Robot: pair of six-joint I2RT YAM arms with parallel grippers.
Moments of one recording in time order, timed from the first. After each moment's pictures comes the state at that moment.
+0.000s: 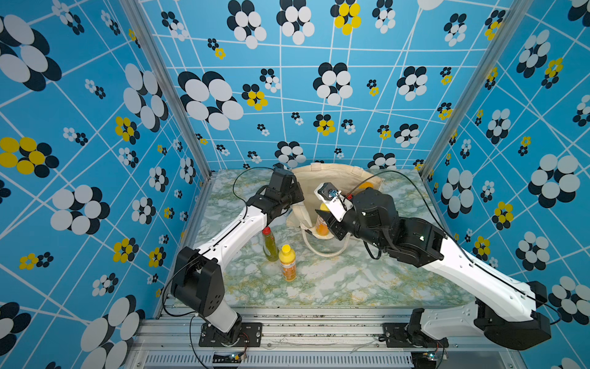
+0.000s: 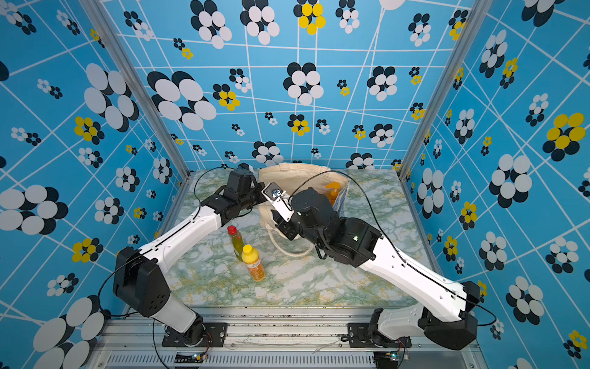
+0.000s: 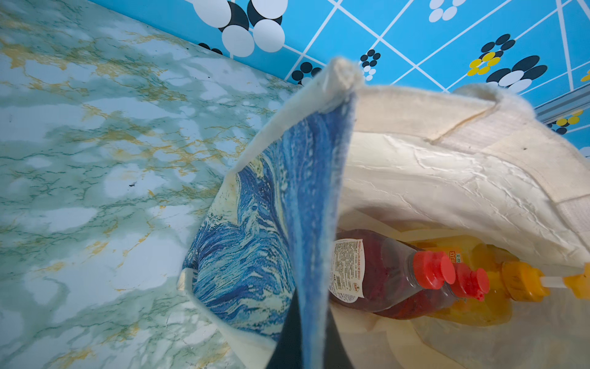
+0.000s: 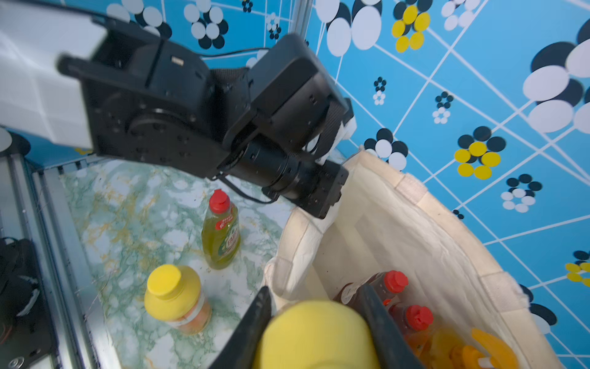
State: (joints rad) left arm -0.48 1.61 1.37 -0.34 -0.04 -0.67; right arm 1.05 1.33 1.65 -0.66 0.37 -0.20
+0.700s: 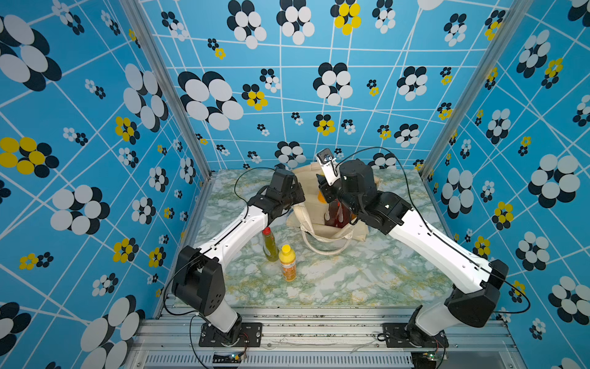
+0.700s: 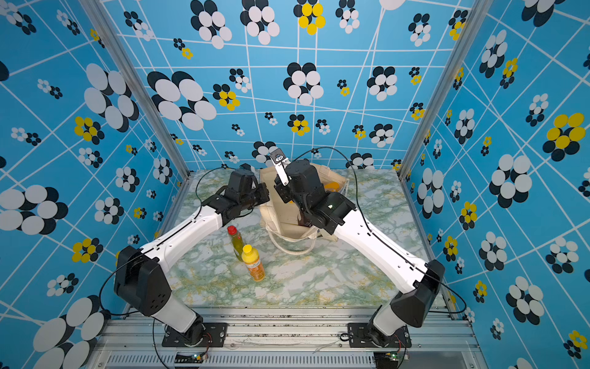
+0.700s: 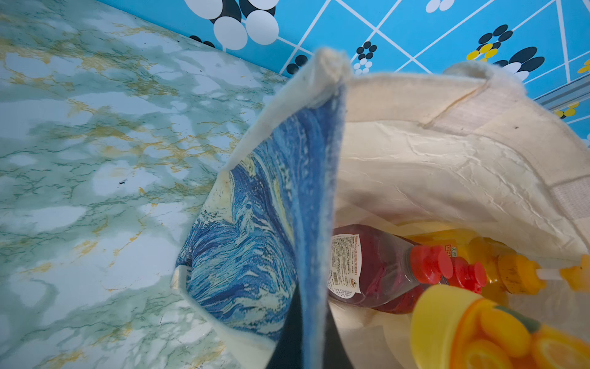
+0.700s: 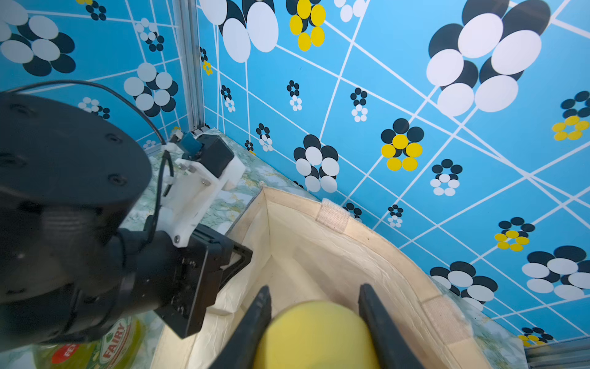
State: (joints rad) left arm -0.49 1.61 1.37 -0.34 -0.02 -0.67; right arm 0.84 1.59 1.72 -0.44 0.41 -0.19
